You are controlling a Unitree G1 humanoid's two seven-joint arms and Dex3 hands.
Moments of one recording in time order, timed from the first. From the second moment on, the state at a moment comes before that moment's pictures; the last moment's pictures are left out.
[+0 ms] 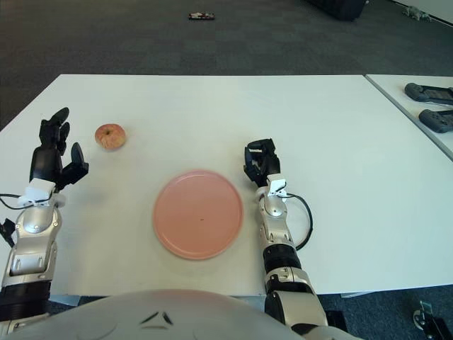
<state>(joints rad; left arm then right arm) 0.11 0.26 0.26 -0.22 0.12 -0.10 0.06 -0.19 0.04 -0.09 0.59 0.02 -0.43 -0.08</state>
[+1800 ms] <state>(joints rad) -0.81 0.67 -0.21 0.86 0.56 -0.09 -0.09 -0.28 0.04 -0.14 0.70 0.03 -0.46 -0.06</state>
